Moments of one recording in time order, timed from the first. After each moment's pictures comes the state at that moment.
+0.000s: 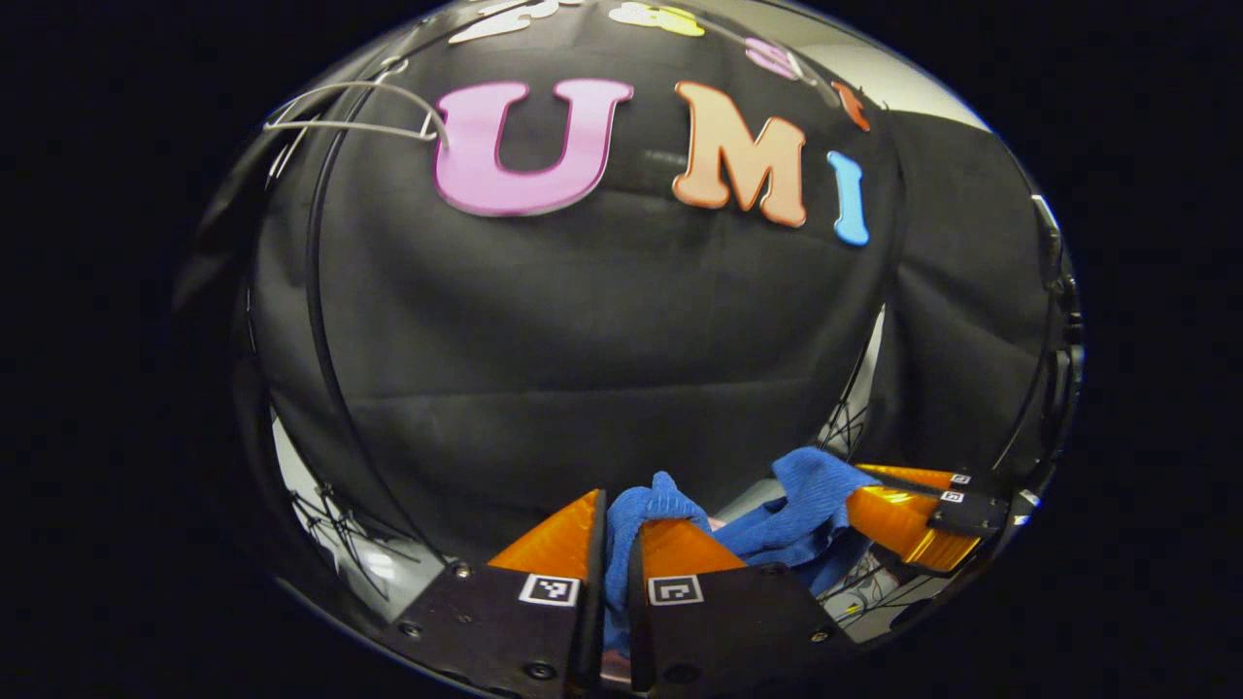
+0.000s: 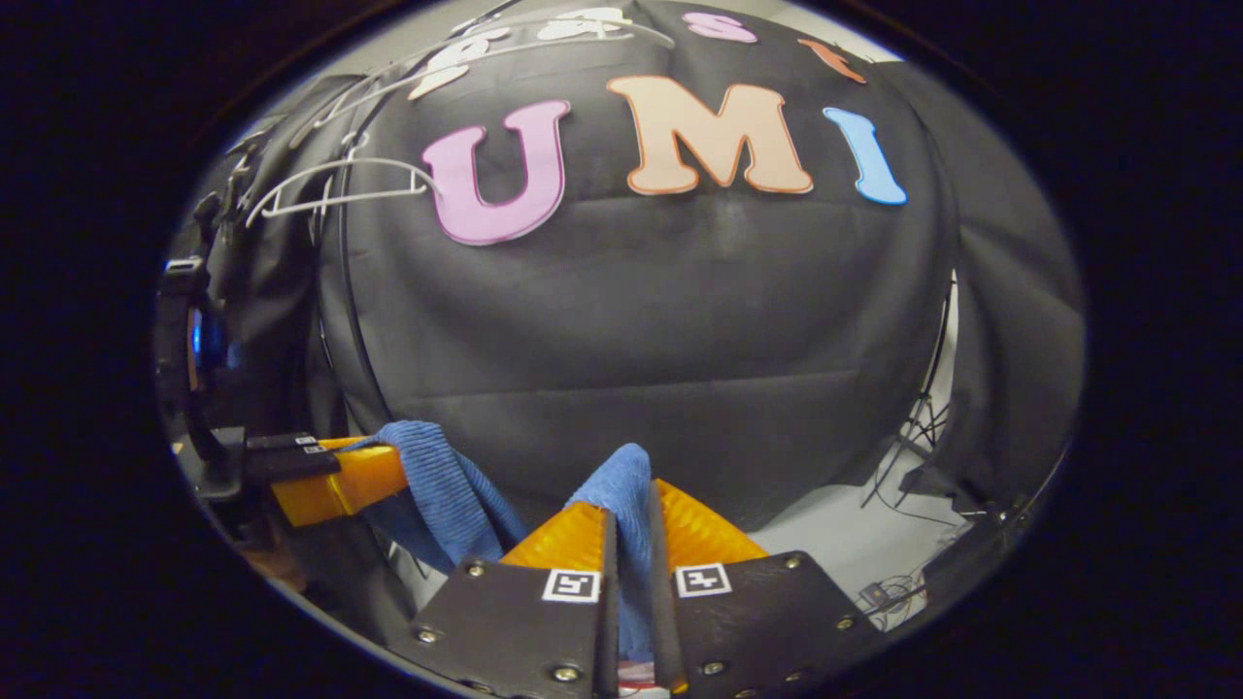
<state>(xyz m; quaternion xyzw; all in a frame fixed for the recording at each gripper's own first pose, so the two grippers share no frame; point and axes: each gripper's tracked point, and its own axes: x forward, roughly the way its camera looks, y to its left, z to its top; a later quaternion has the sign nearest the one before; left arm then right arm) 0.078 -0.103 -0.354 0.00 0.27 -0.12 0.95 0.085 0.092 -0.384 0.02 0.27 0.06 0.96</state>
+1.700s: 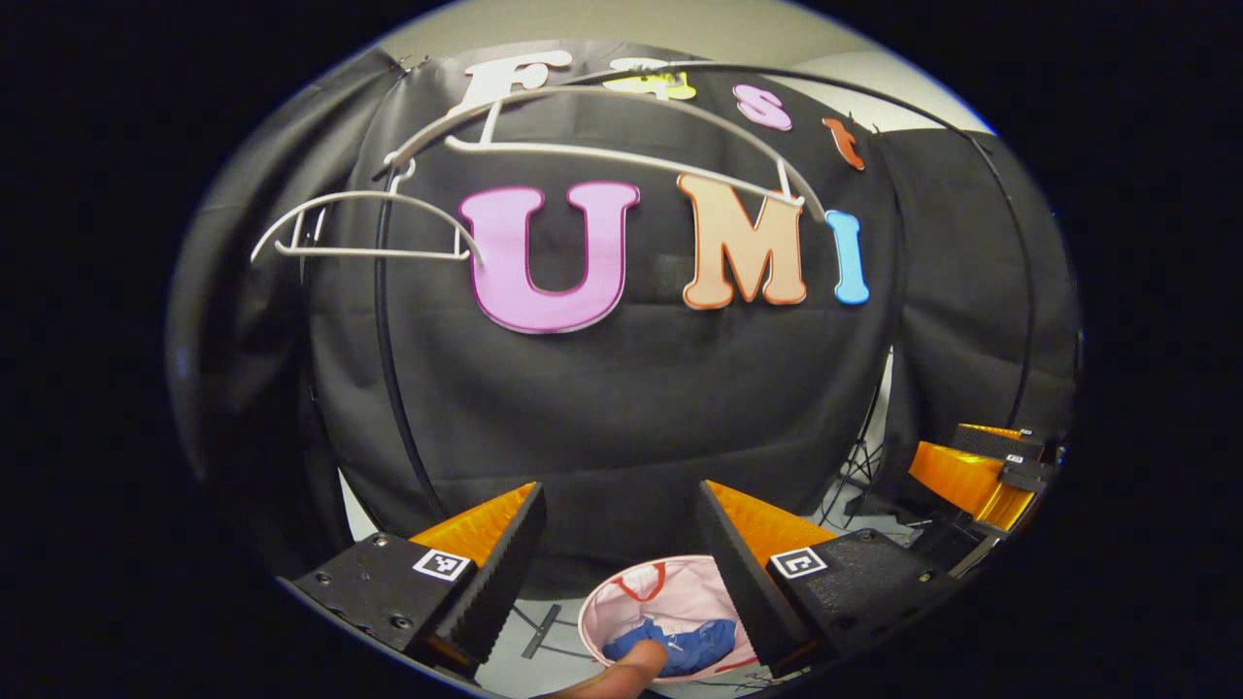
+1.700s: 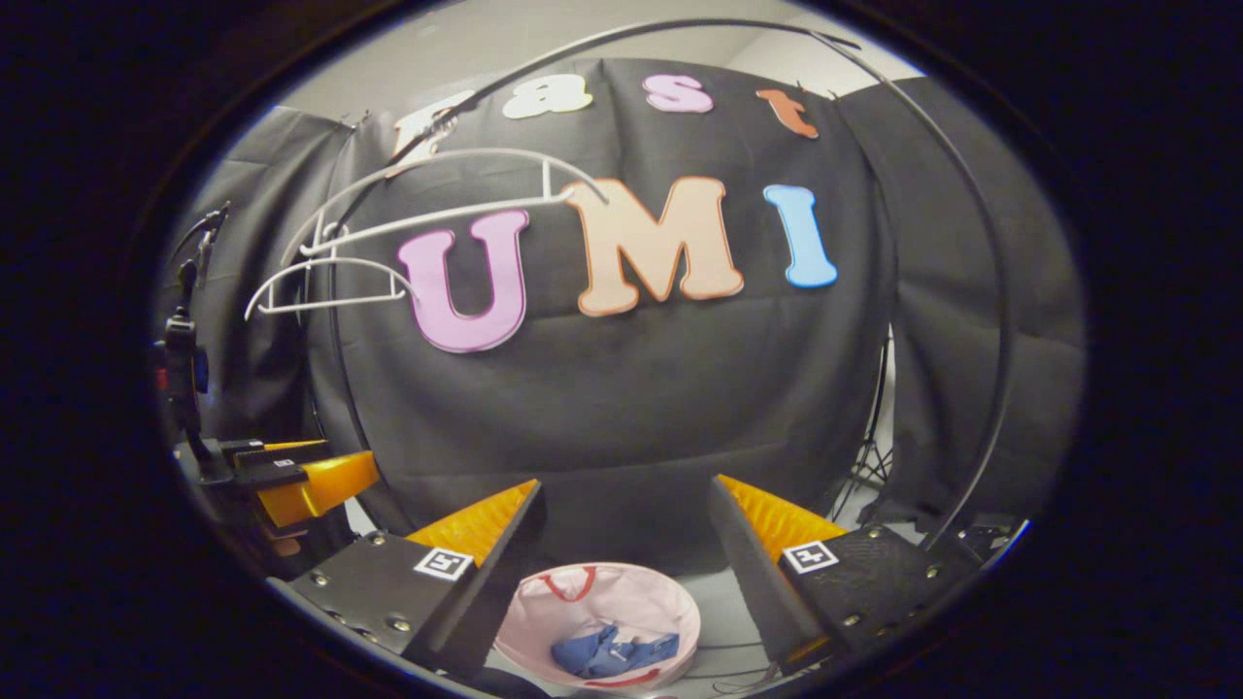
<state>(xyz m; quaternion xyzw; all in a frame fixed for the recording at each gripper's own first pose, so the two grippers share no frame) 0.054 -0.078 -0.151 0.02 0.14 -0.09 0.99 0.060 0.031 -0.179 0.06 0.13 0.02 0.99</state>
